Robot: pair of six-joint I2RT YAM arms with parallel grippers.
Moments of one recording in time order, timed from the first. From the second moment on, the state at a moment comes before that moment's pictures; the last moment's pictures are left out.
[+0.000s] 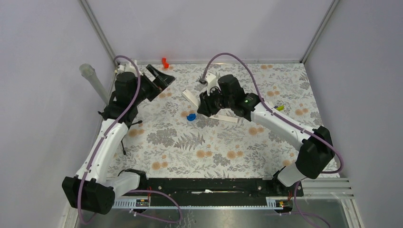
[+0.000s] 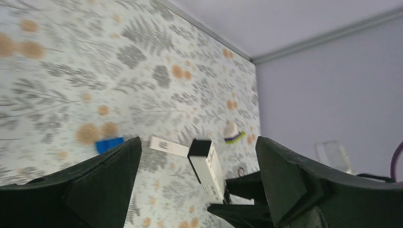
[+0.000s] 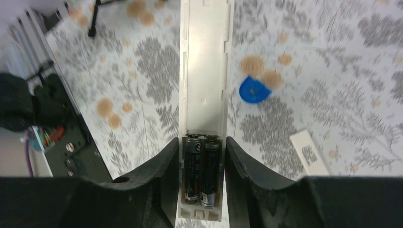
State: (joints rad) left arm -0.22 1.12 1.10 -0.27 0.26 -0.87; right arm 0.73 1.54 1.32 -0.31 -0.34 0.11
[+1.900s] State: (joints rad) left arm -0.26 1.53 0.74 -0.05 0.39 -0.86; right arm 0.63 1.60 1.09 -0.48 -0.17 0.19
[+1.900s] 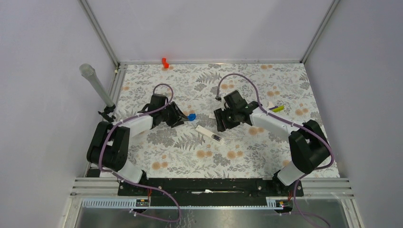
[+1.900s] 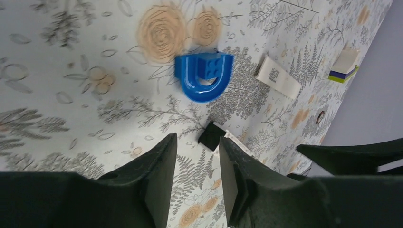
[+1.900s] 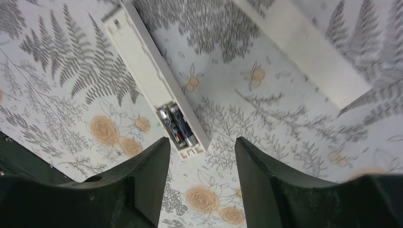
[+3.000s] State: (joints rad) left arm -0.40 1.77 0.82 0.04 0.41 -0.94; right arm 0.60 1.69 0.95 -0.44 -0.39 0.45
